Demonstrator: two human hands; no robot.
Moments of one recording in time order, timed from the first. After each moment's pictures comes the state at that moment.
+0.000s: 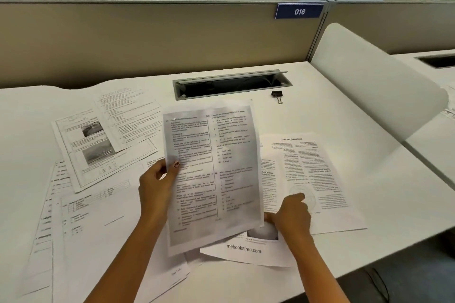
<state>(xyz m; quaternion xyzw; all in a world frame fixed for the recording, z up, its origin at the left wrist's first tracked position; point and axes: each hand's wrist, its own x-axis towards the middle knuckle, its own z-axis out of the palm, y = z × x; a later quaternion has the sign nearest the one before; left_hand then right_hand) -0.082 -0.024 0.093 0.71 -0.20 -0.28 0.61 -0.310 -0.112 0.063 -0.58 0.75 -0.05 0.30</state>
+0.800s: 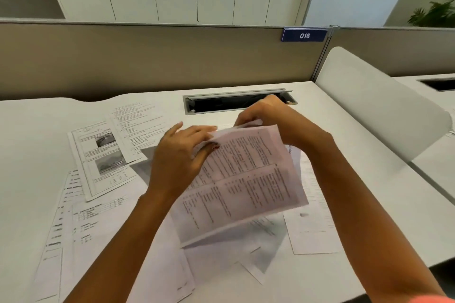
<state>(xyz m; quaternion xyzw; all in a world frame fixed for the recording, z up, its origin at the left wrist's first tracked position) -0.071 -0.047 0.178 0.68 -0.62 0.08 0.38 -0.227 -0.188 0.263 -0.97 0.20 -0.08 0.12</state>
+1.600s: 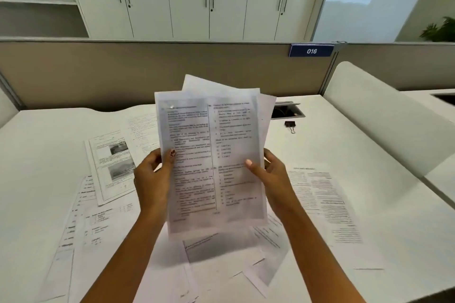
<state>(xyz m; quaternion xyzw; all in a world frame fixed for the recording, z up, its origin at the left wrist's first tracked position) -0.062 -0.024 0.151 0.69 -0.22 -0.11 0.68 -0.243 -0.150 0.140 -0.61 0.31 -0.37 0.63</state>
